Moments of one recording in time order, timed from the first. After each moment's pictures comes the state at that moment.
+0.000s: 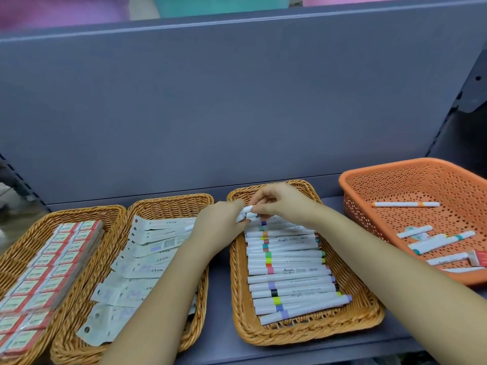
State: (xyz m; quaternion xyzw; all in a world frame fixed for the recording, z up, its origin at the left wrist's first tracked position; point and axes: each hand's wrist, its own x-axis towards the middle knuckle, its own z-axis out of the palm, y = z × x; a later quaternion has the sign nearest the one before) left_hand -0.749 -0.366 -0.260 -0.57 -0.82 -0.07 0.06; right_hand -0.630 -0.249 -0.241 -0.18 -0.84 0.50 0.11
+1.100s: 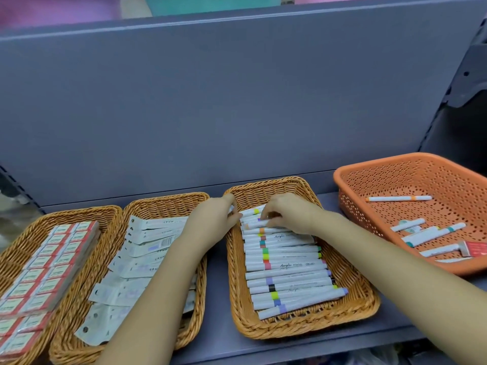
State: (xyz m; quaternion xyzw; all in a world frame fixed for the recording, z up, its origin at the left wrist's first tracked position) left_hand -0.754 -0.369 -0.255 -0.55 -0.82 -0.11 0.03; right_hand -0.620 -0.234 -0.262 -0.16 -0.98 0.09 0.01
